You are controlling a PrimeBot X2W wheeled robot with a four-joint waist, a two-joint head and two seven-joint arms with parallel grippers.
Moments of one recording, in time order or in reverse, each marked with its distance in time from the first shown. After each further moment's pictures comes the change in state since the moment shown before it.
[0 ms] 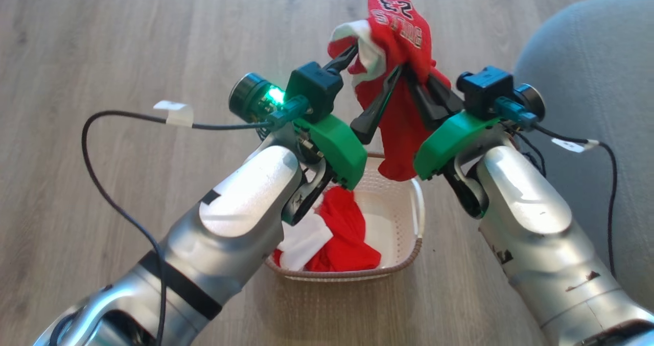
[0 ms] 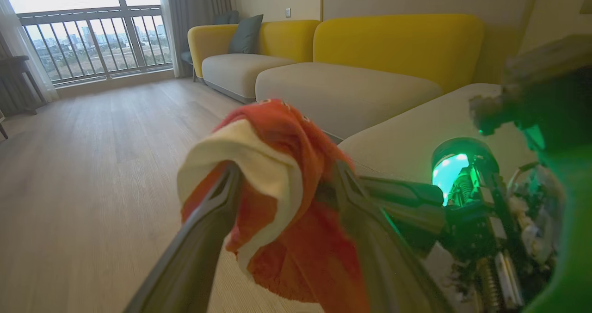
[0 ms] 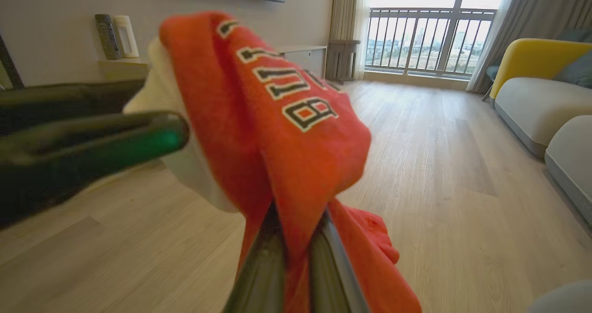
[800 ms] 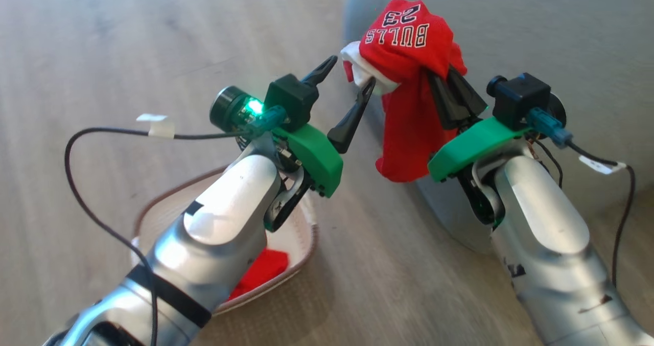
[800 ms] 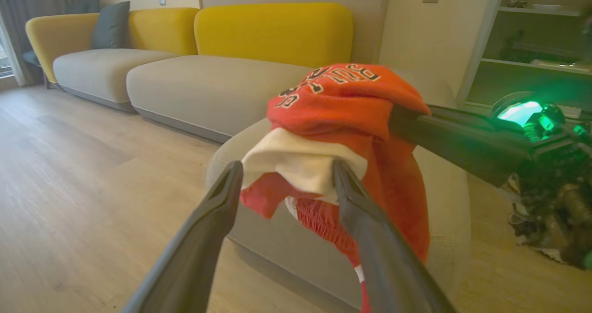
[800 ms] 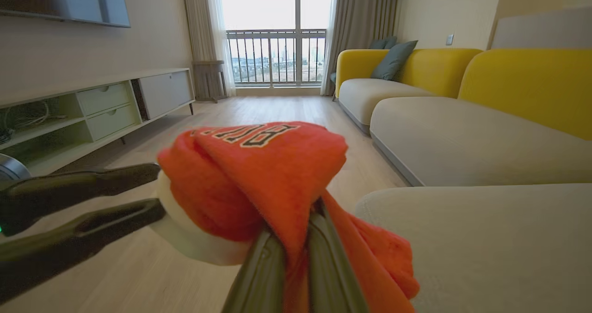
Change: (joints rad) left arm 0.062 0.017 0.081 0.045 0.070 -0.067 0.000; right arm 0.110 0.003 -0.126 -0.184 -0.014 0.000 0.000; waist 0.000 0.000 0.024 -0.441
